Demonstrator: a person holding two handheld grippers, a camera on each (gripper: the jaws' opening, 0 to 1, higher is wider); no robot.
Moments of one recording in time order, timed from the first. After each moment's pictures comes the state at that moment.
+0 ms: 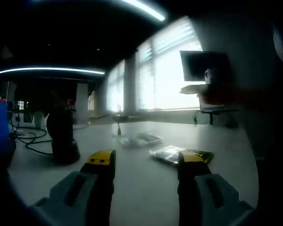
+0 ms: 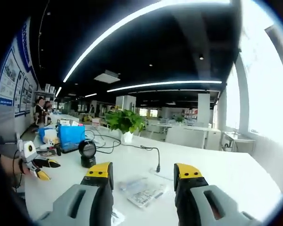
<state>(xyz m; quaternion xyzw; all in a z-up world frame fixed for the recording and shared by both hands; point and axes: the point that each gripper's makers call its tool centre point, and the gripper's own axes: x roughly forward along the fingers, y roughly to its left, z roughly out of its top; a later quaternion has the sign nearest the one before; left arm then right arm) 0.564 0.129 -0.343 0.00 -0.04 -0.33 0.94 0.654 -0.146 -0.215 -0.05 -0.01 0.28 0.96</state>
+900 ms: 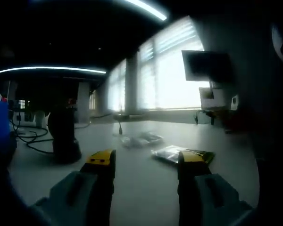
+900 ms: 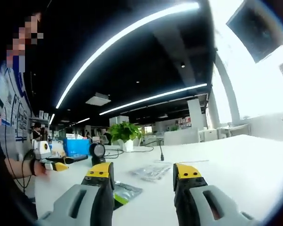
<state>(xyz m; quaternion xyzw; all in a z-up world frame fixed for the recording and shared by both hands) 0.566 0.131 -0.344 0.00 -0.04 -0.33 0.94 0.562 -0.182 -0.314 0.07 -0.07 0.25 0.96</state>
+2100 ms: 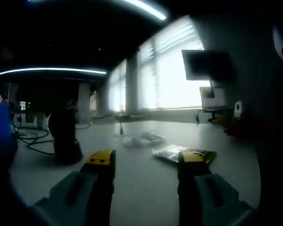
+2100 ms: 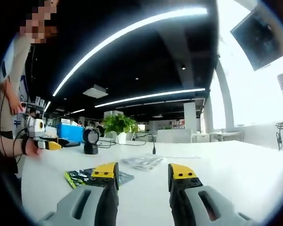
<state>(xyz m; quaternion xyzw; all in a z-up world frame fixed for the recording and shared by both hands) 0.566 0.130 -0.344 0.01 -0.04 -0.33 0.94 0.558 -0.176 -0.332 0.00 -0.07 0.22 0.97</state>
